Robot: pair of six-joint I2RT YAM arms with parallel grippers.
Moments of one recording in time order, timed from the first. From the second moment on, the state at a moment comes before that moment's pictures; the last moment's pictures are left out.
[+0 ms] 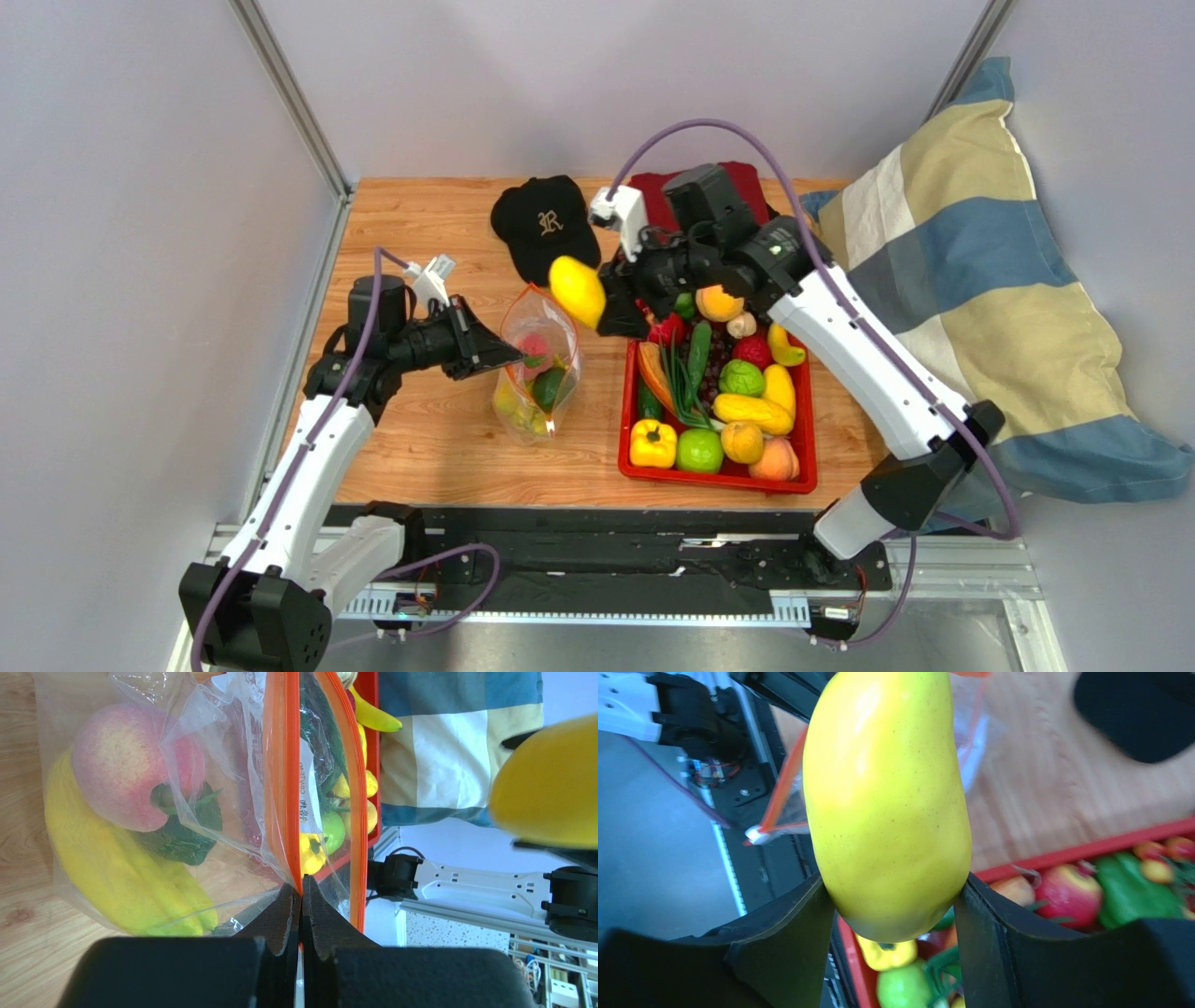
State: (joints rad) left arm -0.15 0.95 0.84 -0.49 0.74 -0.67; right arm 0.68 1.55 1.82 -0.98 -0.49 -0.19
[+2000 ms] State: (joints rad) left arm -0.15 0.94 0.84 -0.50 0.74 -0.68; right arm 0.42 1.49 1.35 -0.97 -0.27 -0.14
